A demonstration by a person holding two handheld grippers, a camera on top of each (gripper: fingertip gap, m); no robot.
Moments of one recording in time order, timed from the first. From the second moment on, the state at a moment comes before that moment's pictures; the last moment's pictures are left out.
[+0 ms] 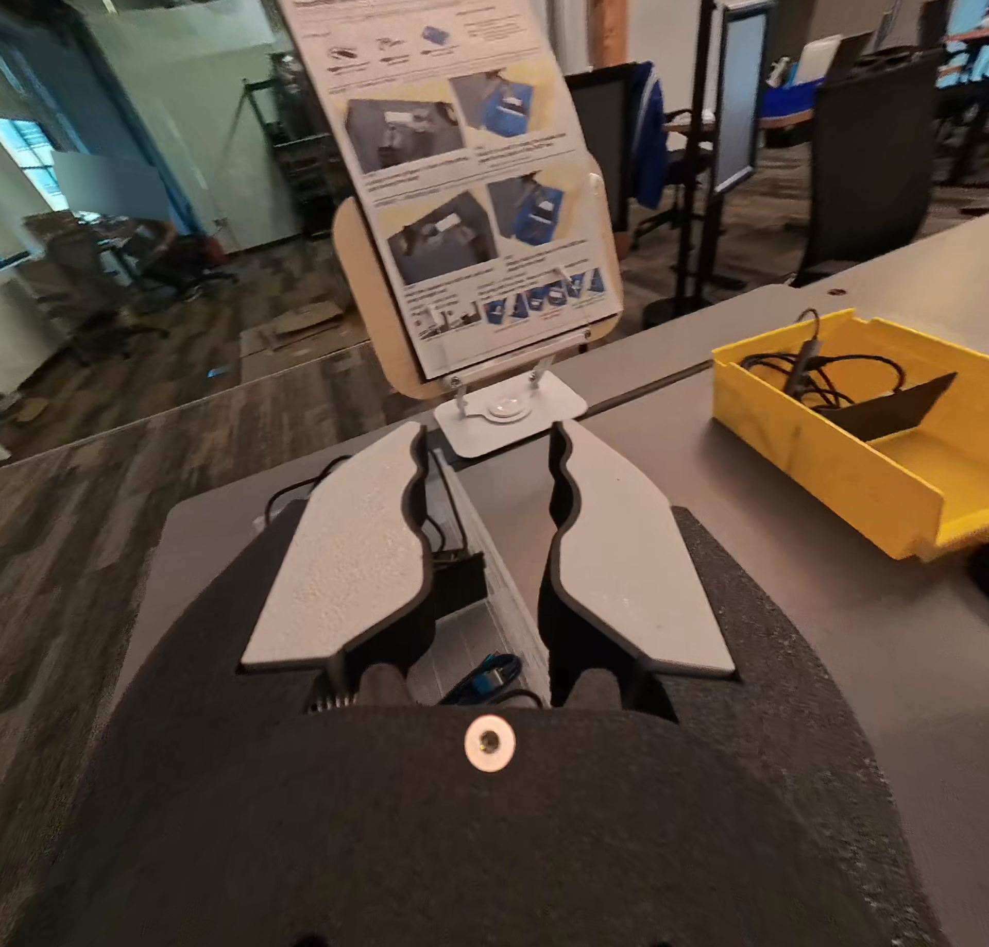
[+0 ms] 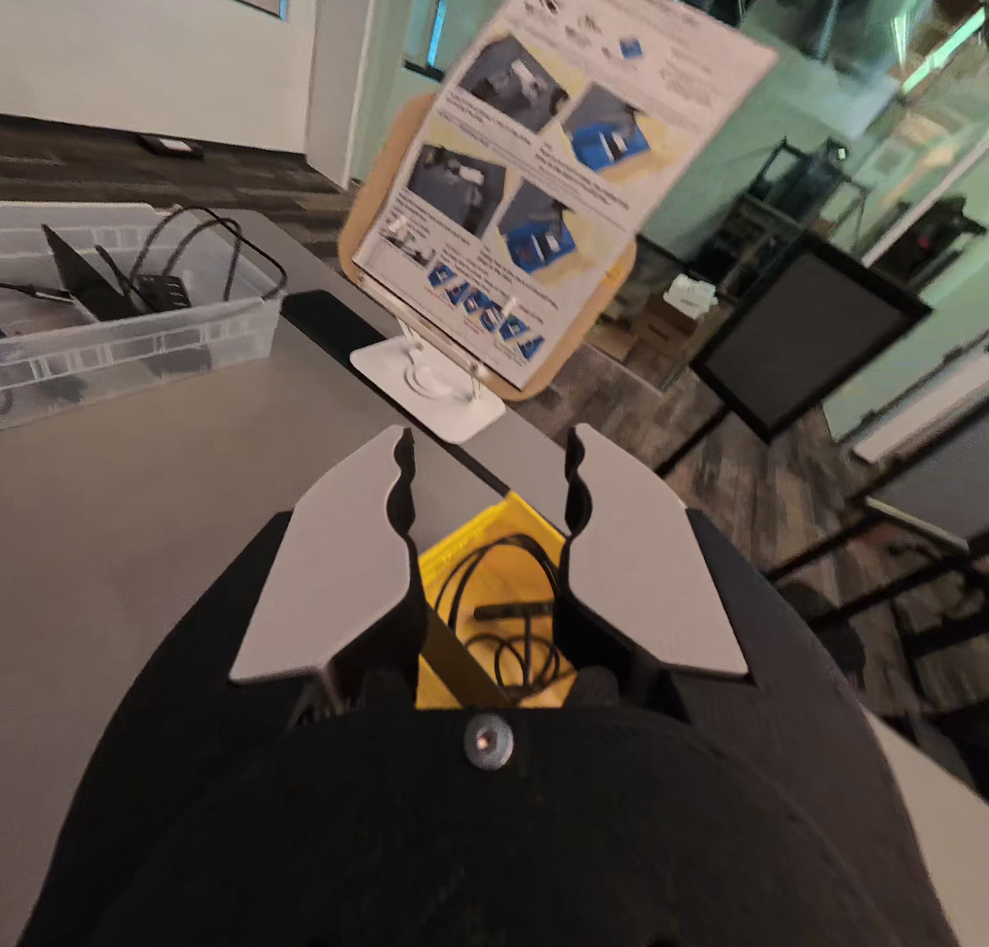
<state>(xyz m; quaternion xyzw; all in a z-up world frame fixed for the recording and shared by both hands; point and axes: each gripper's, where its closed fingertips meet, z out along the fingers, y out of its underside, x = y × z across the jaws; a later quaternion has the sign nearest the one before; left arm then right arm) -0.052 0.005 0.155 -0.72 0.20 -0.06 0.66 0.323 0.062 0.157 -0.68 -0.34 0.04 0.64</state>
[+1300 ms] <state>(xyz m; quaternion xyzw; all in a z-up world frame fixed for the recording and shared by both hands) -0.032 0.031 0.134 -0.75 0.23 -0.03 0.62 0.484 0.281 -0.077 -0.98 0.01 0.12 0.13</state>
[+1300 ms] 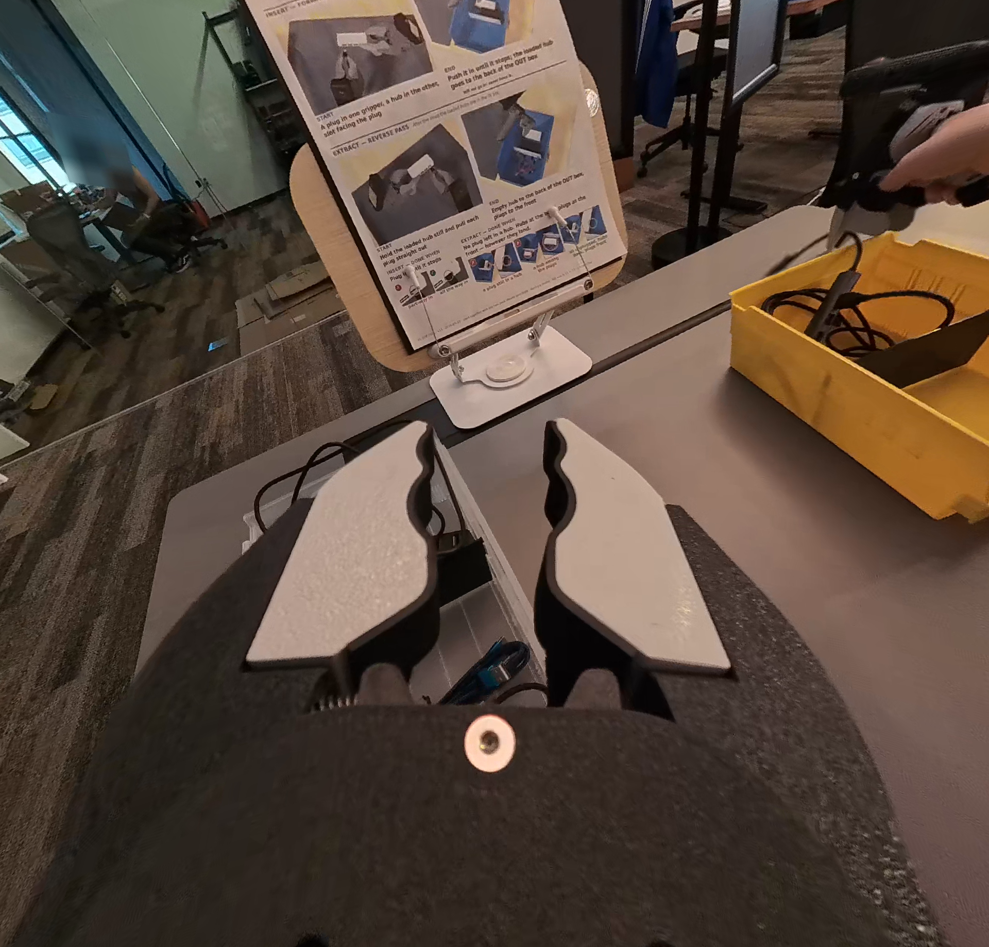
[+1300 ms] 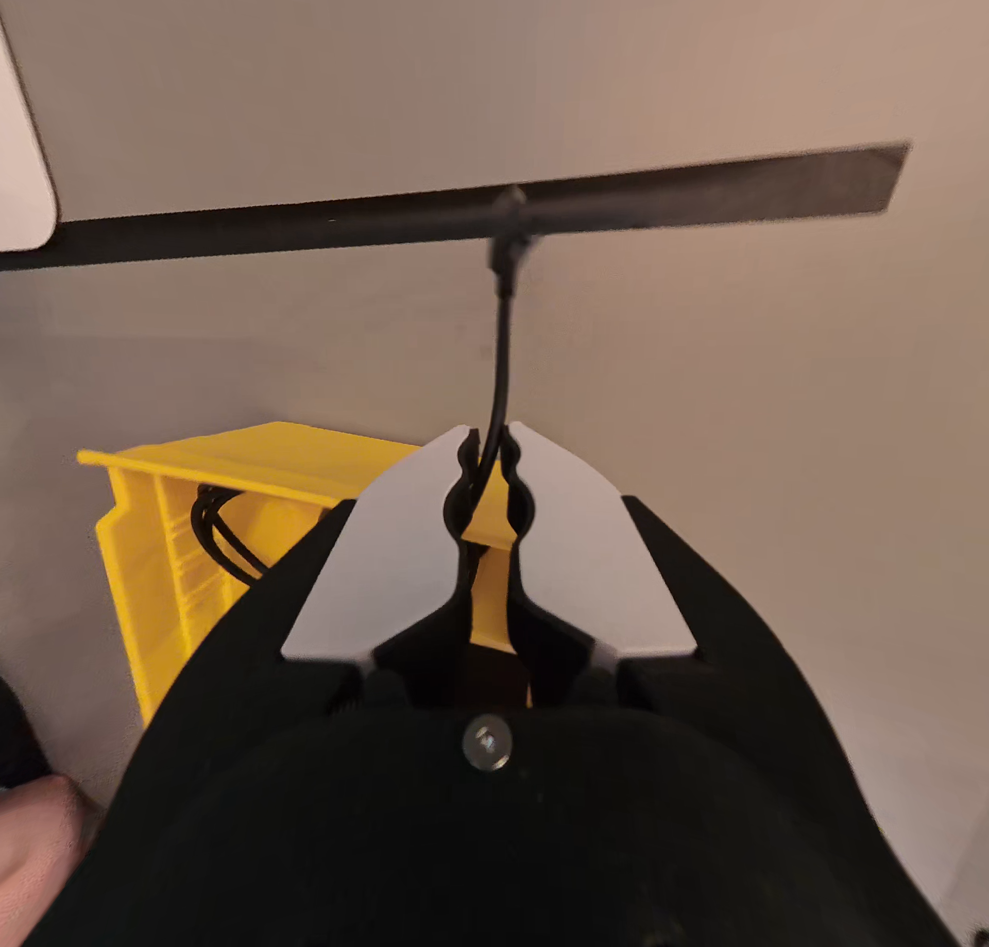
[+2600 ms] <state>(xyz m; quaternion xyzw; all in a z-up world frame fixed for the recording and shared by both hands) -0.032 0.022 0.149 -0.72 0.23 -0.01 0.65 0.354 0.152 0.116 -0.71 -0.39 0.18 0.56</state>
